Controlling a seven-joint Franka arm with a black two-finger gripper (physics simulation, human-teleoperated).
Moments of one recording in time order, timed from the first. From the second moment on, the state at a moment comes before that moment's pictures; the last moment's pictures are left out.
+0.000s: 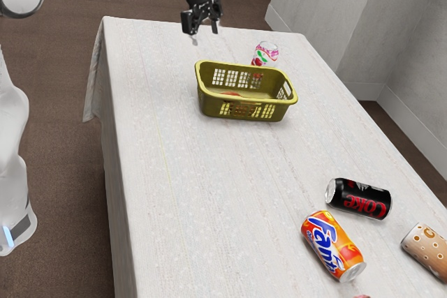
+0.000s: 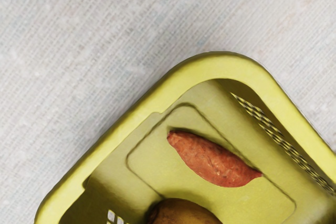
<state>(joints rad) -0.14 -0.14 0.66 -1.83 -0.23 1.91 -1.65</state>
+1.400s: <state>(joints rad) -0.10 0.21 0.47 -1.68 -0.29 2.04 -0.95</state>
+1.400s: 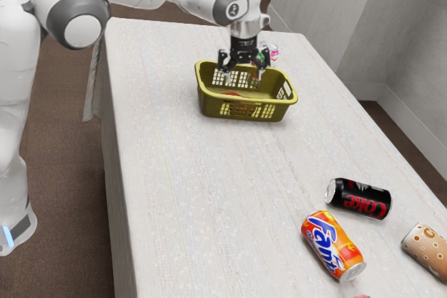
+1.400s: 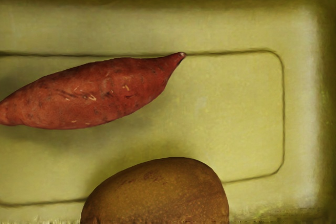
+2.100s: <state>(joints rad) -0.10 0.24 0.46 -1.69 -0.38 2.06 -0.79</state>
